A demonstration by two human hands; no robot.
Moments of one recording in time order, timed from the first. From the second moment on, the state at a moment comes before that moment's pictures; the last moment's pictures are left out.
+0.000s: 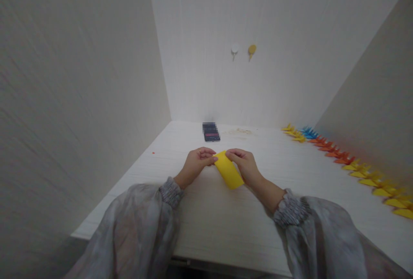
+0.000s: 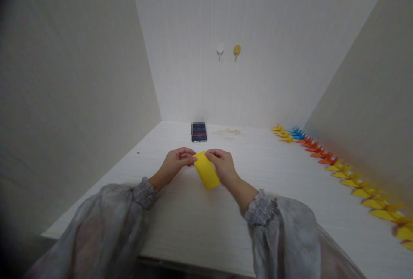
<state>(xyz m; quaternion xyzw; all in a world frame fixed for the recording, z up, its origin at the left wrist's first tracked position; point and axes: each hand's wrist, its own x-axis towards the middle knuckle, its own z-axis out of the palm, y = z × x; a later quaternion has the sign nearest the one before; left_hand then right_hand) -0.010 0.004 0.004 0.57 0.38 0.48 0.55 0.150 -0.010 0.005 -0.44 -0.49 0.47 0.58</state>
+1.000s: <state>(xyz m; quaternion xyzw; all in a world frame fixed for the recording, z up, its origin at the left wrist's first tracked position) -0.008 -0.001 0.011 0.54 0.34 0.48 0.60 0.144 -0.014 0.004 -0.46 -0.53 0.43 0.57</state>
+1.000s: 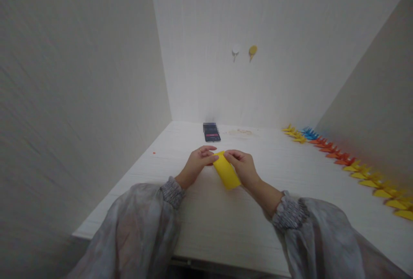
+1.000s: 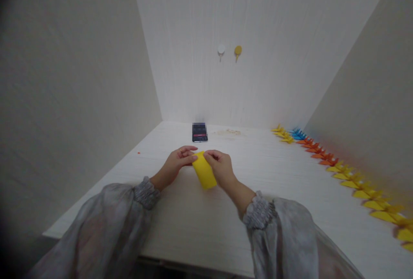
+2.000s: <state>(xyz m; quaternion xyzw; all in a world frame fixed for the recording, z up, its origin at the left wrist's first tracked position) -0.010 0.006 0.007 0.53 0.35 0.56 0.53 0.152 -0.011 0.006 -0.46 -0.66 0.29 0.51</state>
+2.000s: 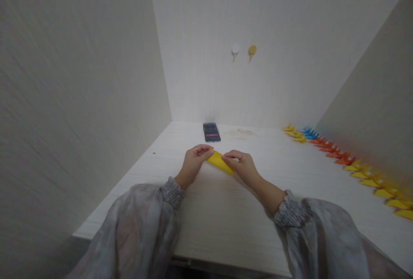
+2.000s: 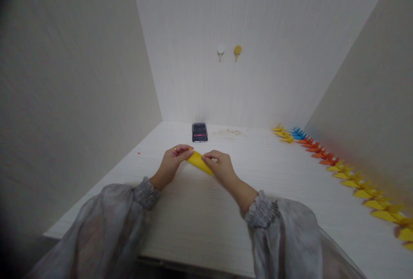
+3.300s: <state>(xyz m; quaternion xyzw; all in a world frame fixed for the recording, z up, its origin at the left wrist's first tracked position) -0.014 0.009 0.004 0.61 0.37 0.50 0.49 0.159 -0.009 0.006 -0.38 -0.82 0.03 0.43</state>
